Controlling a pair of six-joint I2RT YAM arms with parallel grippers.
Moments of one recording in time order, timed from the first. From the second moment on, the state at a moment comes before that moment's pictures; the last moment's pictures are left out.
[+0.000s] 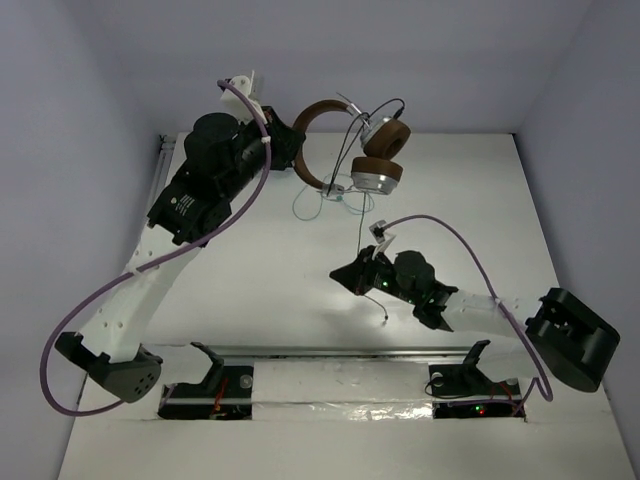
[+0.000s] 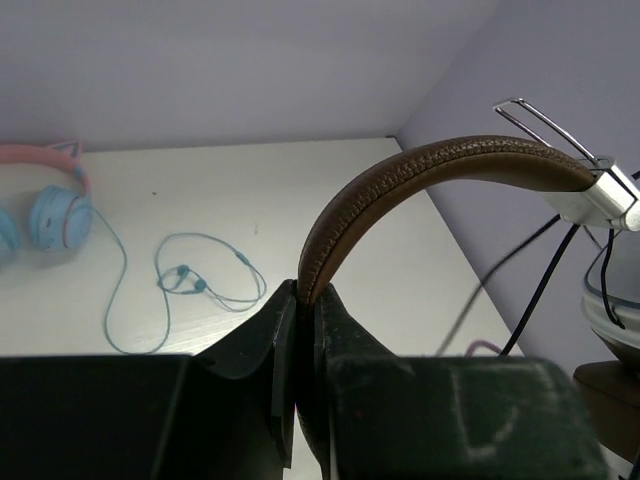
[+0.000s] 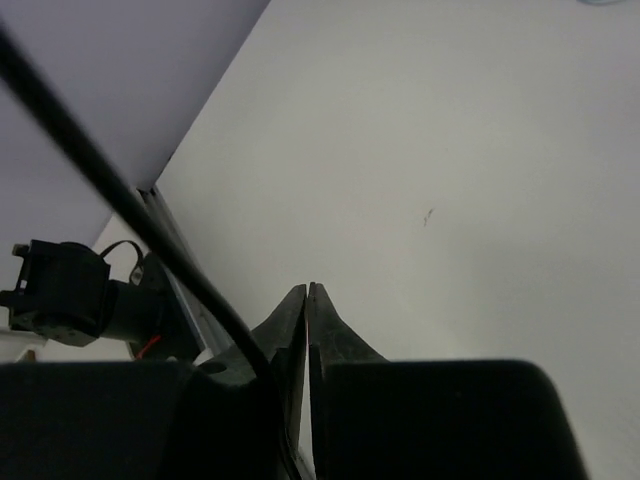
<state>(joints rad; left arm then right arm) -0.60 1.27 1.65 -0.47 -0.05 -0.44 0.84 1.29 0.43 0.72 -0.16 0.66</state>
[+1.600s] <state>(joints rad) -0.94 1.12 0.72 -0.26 -0.67 -0.59 1.33 1.10 1.04 -0.32 0.56 0.47</state>
